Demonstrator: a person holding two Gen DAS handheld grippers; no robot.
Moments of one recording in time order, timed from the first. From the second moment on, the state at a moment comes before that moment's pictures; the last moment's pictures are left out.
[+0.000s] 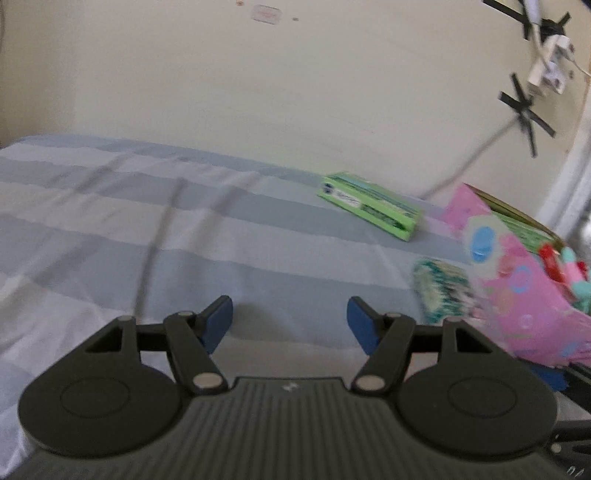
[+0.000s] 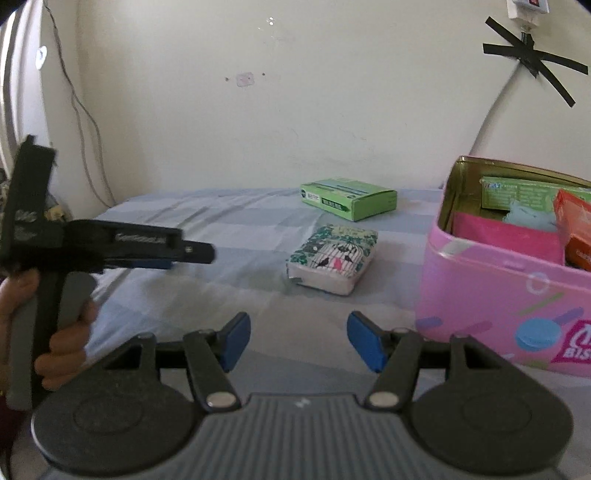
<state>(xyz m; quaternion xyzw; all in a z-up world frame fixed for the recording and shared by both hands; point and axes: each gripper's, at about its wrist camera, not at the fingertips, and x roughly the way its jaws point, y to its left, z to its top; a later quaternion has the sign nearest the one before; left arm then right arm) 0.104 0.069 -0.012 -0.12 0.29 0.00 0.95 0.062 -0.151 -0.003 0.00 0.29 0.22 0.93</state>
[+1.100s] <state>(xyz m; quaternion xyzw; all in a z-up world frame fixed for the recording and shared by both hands) 0.070 -0.008 0.006 -0.04 0.24 -0.07 0.97 -0.008 -0.266 0.006 0.14 0.20 0.02 0.97</state>
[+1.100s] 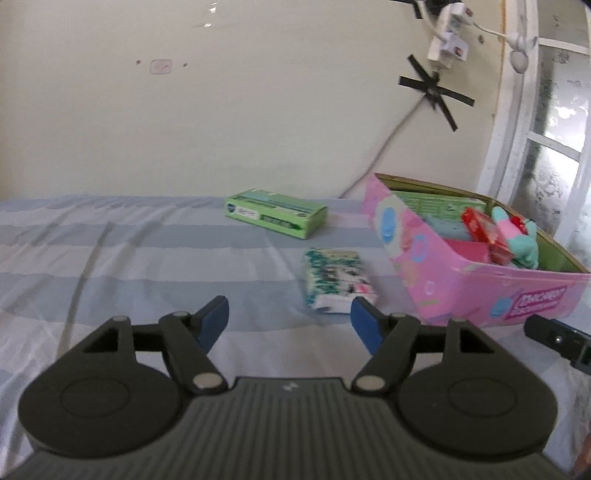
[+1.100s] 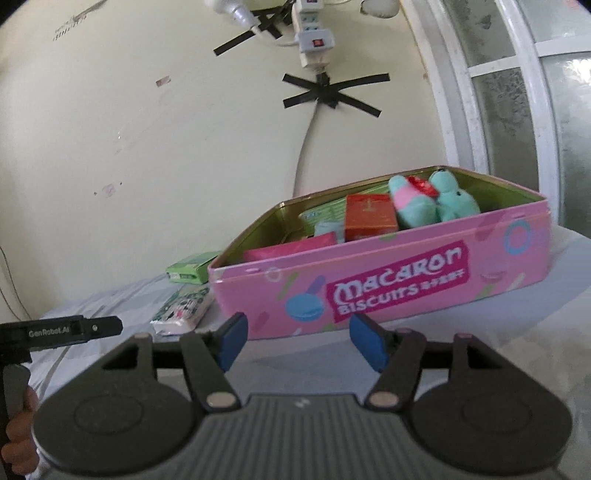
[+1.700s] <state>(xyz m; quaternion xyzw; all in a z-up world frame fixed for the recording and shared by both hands) 0.052 -0.046 -0.011 0.00 0.22 -0.09 0.97 -0.015 -0.268 -0.001 0.14 0.18 0.03 0.97</state>
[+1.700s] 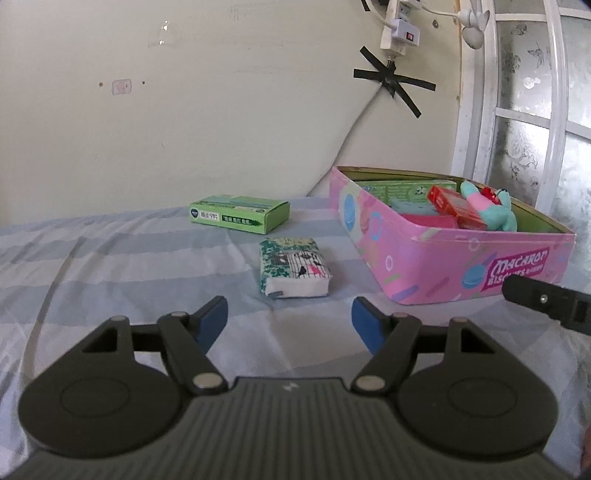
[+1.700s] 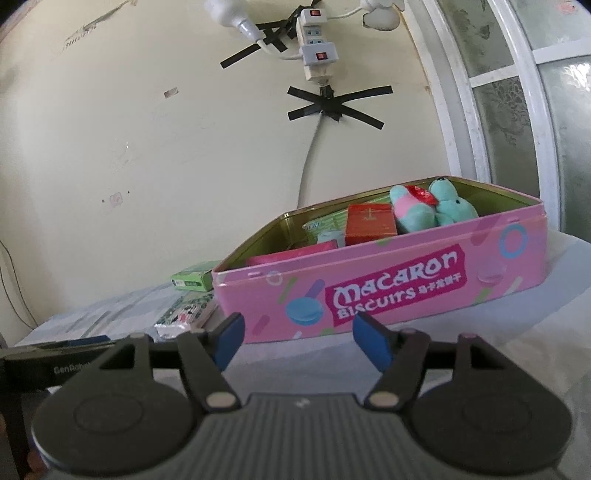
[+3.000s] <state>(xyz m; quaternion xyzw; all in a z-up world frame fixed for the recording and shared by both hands) 0.055 0.071 -0.002 -0.07 0.22 0.05 0.97 0.126 -0.089 0.000 -0.09 0.28 0.10 0.95</state>
